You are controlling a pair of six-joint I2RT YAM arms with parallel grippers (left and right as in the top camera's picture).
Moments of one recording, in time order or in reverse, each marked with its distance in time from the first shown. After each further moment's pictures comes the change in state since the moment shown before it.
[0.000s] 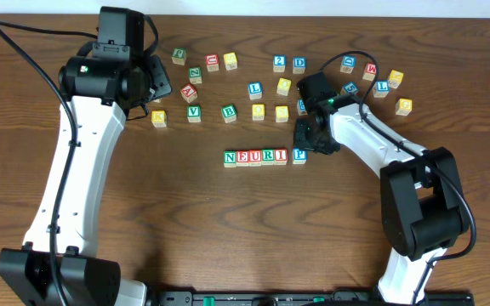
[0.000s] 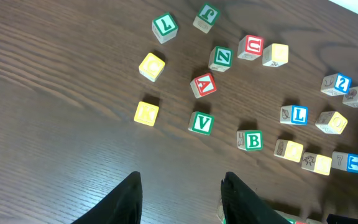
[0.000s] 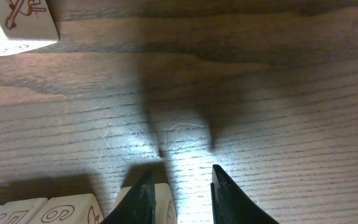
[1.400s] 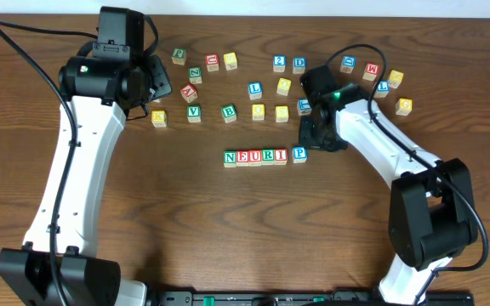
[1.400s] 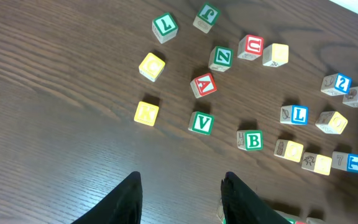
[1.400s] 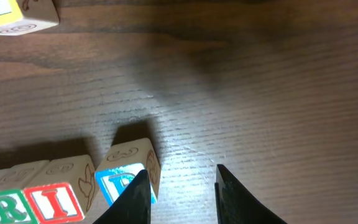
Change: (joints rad) left arm 0.000 0.000 0.000 0.000 0.000 0.000; right arm 0.000 -0.063 0.042 -0.136 0.034 -0.005
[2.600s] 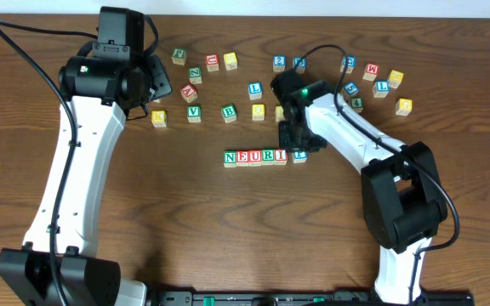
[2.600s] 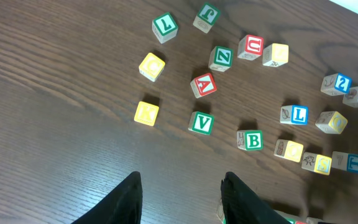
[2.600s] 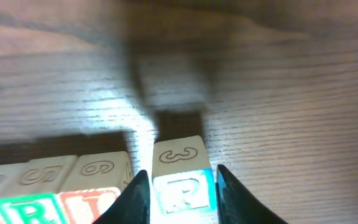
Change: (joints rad) left arm 0.000 0.000 0.000 0.000 0.000 0.000; right arm 0.100 0.148 0.175 -0.128 0.034 0.000
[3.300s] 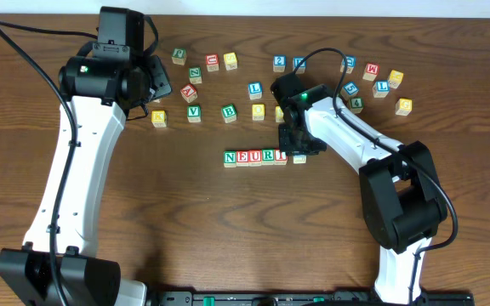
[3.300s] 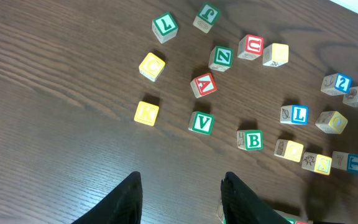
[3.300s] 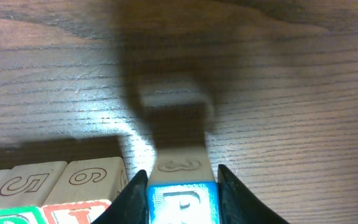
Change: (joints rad) left arm 0.000 0.000 0.000 0.000 0.000 0.000; right arm 0.008 0.000 -0.058 0.053 0.000 -0.002
